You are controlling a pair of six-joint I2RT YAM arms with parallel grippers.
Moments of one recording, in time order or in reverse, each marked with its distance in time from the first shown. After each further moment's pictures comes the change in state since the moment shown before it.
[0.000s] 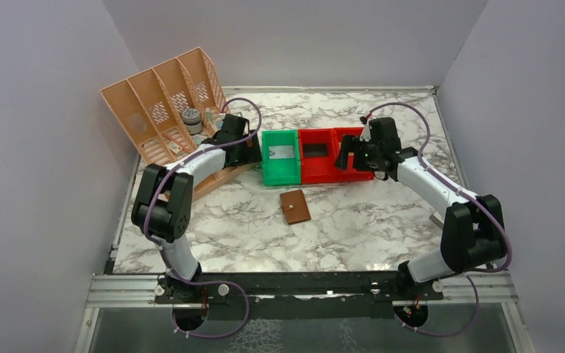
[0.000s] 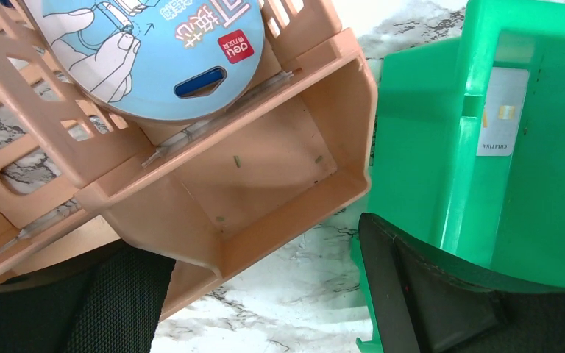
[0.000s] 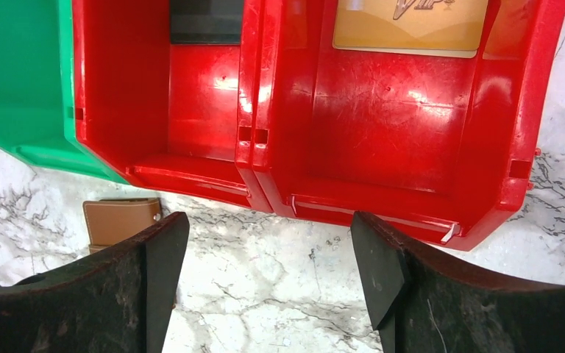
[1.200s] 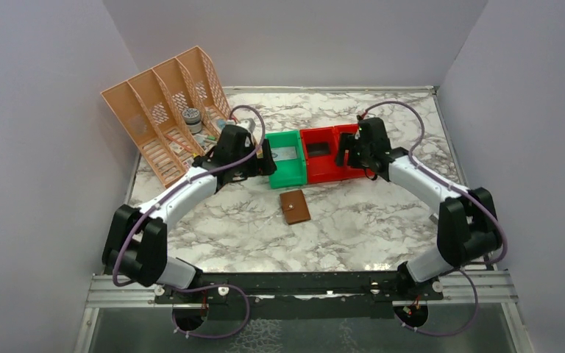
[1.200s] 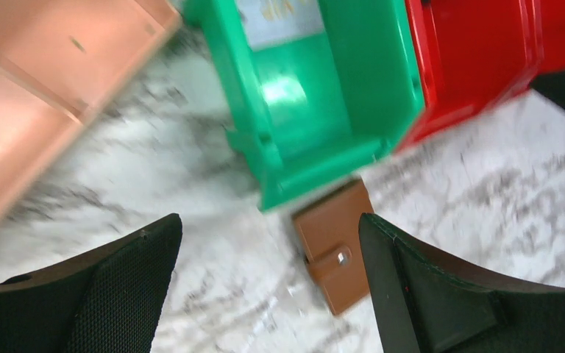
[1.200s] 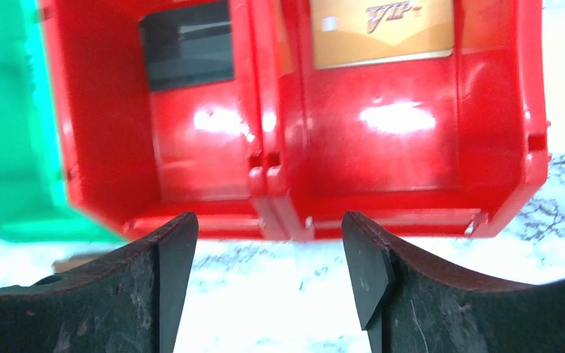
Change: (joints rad) left arm -0.095 -0.309 -0.151 0.018 0.204 -0.013; right arm 0.077 0.092 0.038 0.068 0.243 0.052
